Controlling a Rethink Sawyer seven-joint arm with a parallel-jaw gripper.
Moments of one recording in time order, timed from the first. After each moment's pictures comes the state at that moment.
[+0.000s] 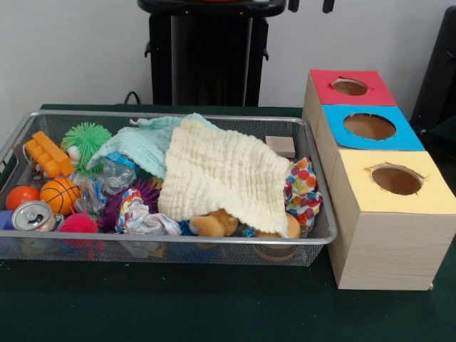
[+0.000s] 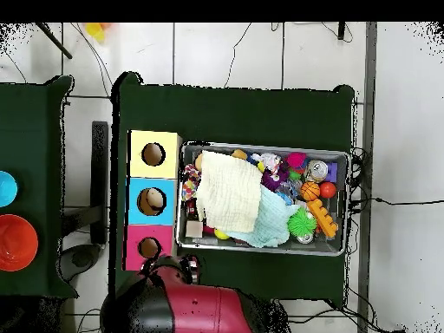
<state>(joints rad) -0.02 -1.18 -0.07 2.14 0.00 0.57 1.57</state>
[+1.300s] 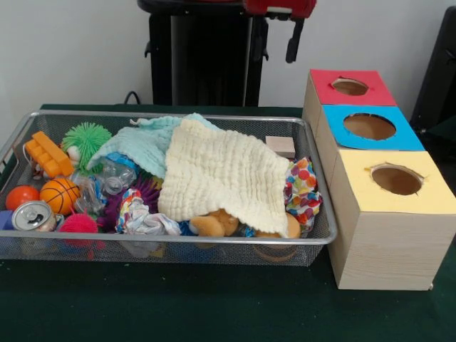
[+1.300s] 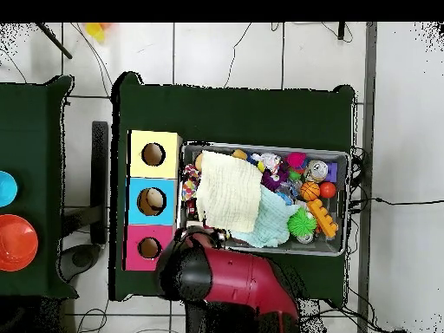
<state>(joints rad) -0.13 -0.98 -0.07 2.04 -0.02 0.42 1.57</state>
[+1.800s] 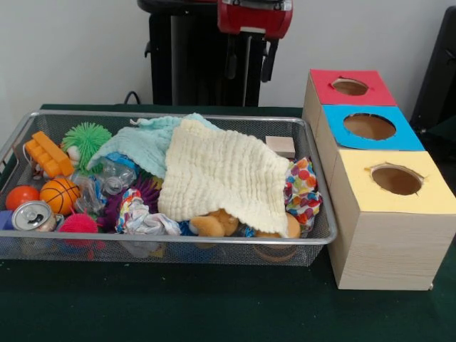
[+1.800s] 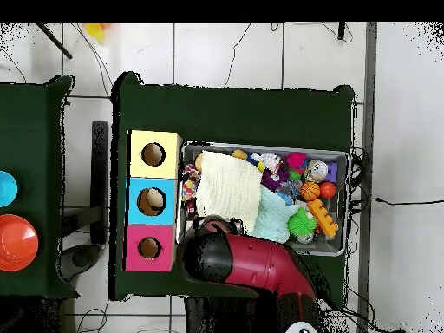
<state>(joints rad) -0.19 -0.90 -0.07 1.98 -0.05 0.41 1.57</state>
